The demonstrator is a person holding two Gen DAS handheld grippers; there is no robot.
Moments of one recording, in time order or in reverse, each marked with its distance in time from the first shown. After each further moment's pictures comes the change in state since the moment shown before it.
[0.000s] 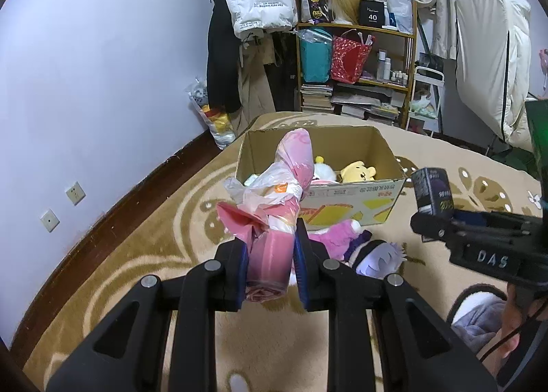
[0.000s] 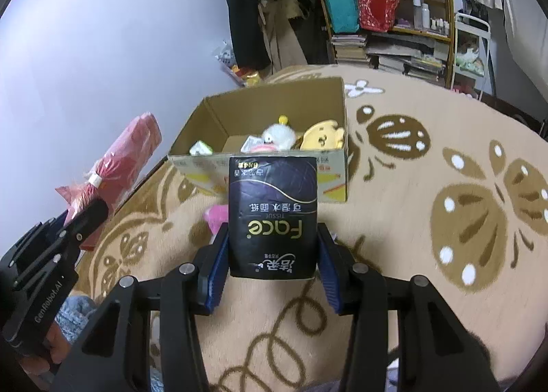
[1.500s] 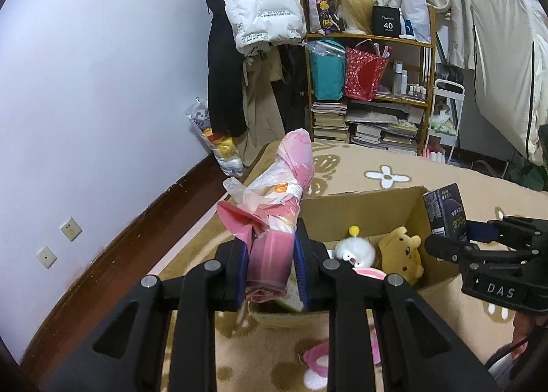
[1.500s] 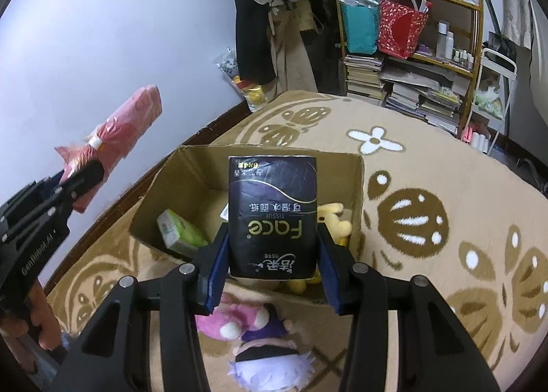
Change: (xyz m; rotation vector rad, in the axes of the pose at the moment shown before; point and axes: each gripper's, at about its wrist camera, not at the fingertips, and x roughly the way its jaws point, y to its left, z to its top) left arm 0.105 0.015 0.096 0.012 -0.043 0.035; right arm 0.075 -0.010 0.104 -0.112 -0.014 -0.020
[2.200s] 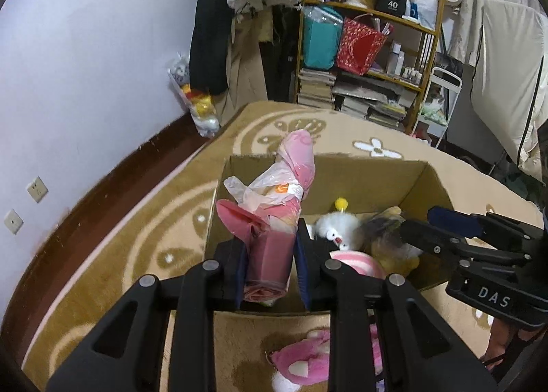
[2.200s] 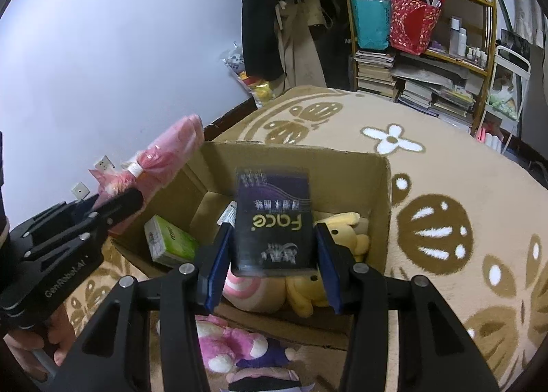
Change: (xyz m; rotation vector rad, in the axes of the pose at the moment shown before) left arm 0.066 -0.005 -0.021 -0.096 0.150 -0.109; right arm 0.038 0.000 0.002 -0.009 0.005 0.041
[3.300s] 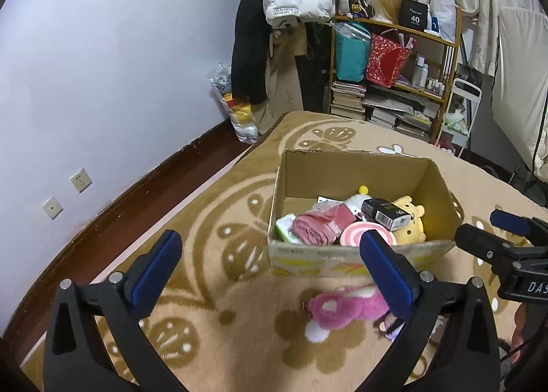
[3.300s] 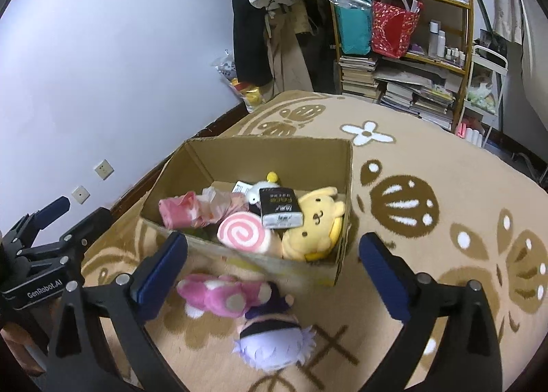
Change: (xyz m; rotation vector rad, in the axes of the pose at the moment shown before) left arm -0.096 0.017 -0.032 -0.032 -0.059 0.147; right arm -0.075 0.008 -0.027 0.035 -0.019 -0.048
